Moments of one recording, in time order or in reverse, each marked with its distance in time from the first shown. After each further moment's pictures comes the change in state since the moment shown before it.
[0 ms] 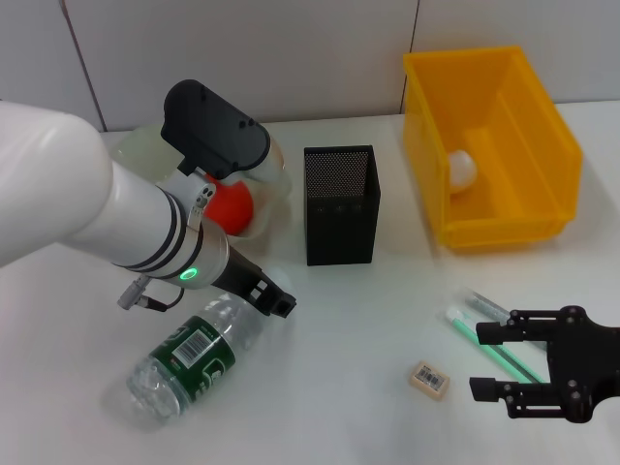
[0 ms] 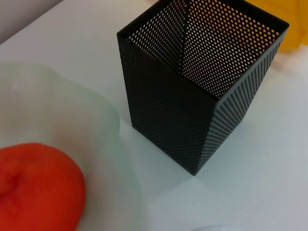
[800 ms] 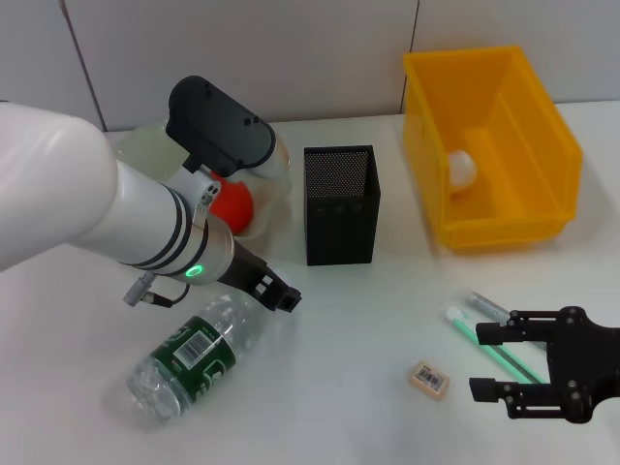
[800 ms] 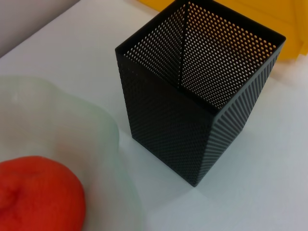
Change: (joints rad) left arm -0.003 0.000 0.014 -0.001 -0.001 -0.026 -0.002; right arm 0.000 0.000 0.000 -0.002 0.000 0.000 0.000
